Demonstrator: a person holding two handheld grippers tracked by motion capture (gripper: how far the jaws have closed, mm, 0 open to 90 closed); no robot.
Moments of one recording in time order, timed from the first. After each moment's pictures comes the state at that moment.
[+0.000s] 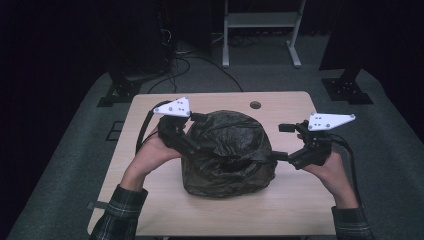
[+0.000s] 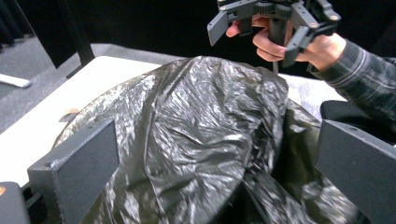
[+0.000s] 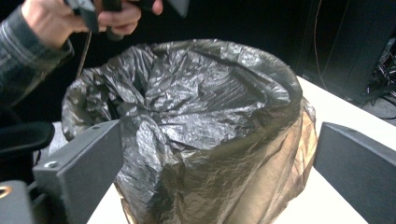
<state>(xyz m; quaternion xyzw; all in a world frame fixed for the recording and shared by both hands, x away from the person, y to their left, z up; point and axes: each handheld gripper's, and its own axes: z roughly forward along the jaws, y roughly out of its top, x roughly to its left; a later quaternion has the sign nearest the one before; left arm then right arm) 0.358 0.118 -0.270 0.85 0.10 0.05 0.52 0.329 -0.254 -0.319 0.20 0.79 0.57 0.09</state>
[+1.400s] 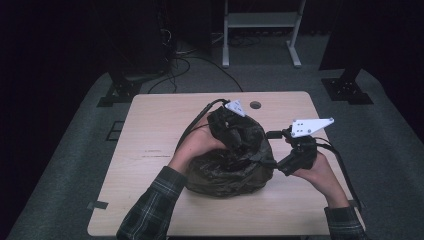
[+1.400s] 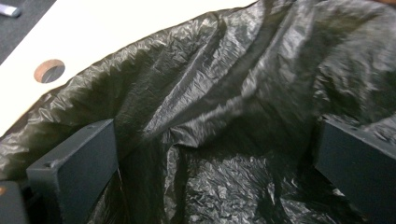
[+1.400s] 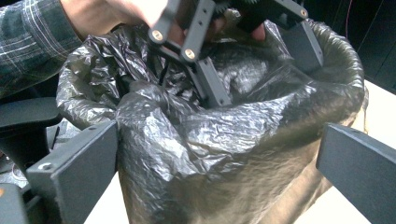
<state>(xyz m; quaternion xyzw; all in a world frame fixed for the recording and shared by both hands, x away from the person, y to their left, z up) 0.414 0.010 -0.319 0.93 0.11 0.06 0.36 0.336 -0.230 -0.339 0.17 0.82 0.55 0.06</state>
